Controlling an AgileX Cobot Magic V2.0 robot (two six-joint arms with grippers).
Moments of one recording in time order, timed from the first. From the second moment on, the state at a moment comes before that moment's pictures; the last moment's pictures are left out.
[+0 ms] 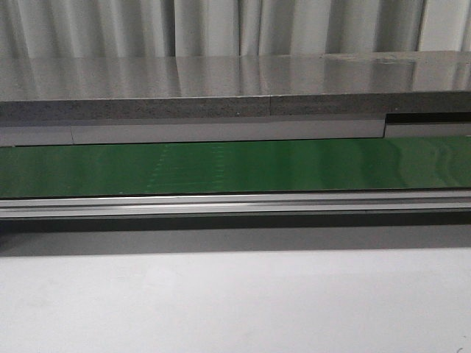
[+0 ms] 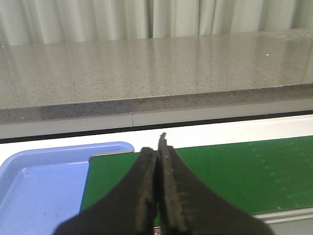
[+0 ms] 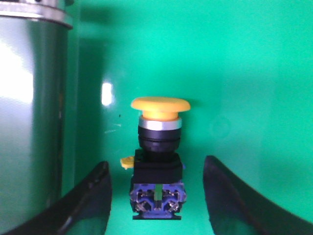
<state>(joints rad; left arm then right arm) -0.08 0.40 -0.35 -0.16 0.14 0.18 -0.47 1.97 -1.49 0.11 0.82 -0.57</state>
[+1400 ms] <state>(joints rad) -0.08 0.40 -0.35 -0.16 0.14 0.18 -0.08 1.21 -0.99 0.43 0.37 -0.56</state>
